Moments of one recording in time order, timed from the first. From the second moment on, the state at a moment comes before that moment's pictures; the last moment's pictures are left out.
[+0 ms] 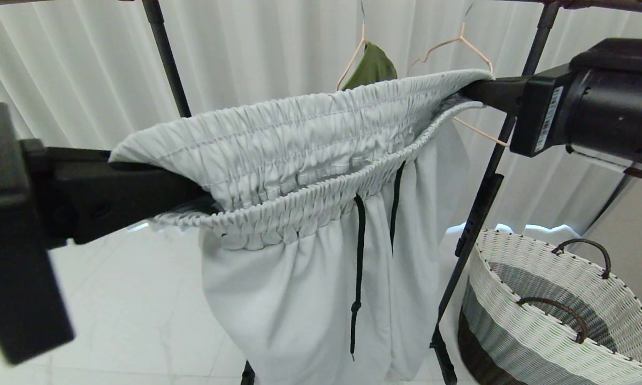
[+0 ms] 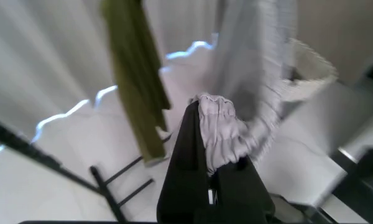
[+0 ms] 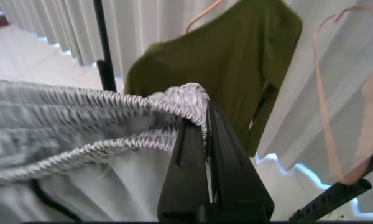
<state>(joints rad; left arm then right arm) -1.13 1.18 -1.25 0.33 0.40 0.02 0.90 1.41 -1.26 -0.19 -0.25 -0.10</state>
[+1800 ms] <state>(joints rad) -0.92 1.31 -1.26 0.18 0.44 0.12 0.90 1.25 -1.26 0.11 -0.26 -0.11</state>
